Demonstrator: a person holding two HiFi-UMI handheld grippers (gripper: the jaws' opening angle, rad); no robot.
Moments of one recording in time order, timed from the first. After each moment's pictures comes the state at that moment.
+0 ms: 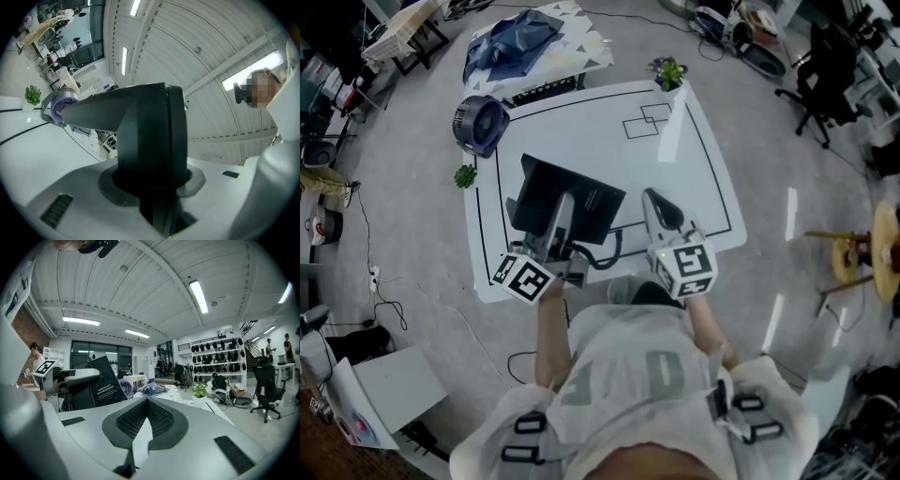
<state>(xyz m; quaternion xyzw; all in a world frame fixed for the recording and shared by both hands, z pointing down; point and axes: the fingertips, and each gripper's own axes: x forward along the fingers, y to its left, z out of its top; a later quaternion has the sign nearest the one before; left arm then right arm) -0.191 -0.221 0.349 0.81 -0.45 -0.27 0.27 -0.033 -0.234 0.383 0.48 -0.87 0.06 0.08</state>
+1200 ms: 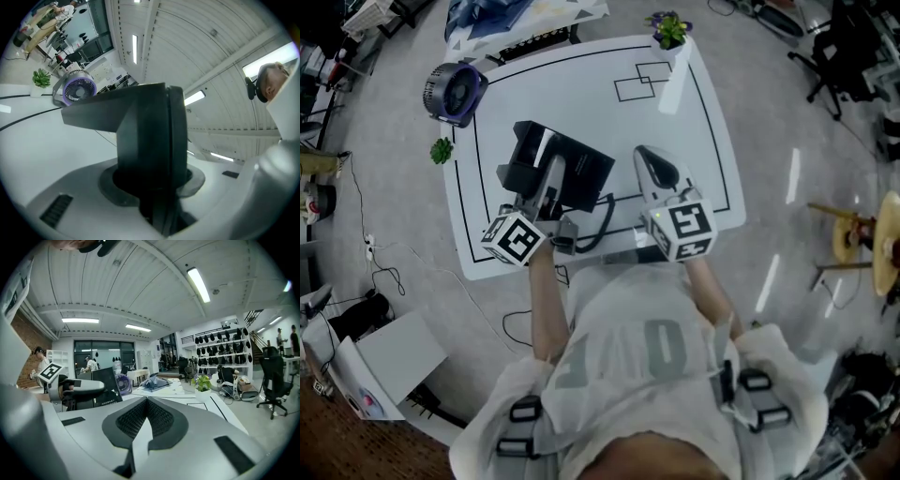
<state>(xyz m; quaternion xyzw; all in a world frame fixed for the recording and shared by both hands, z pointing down) -0.179 -0.279 0.420 0.78 -0.49 -0.19 0.34 -0.024 -0.295 0.413 0.44 -0.89 0.09 0.10</state>
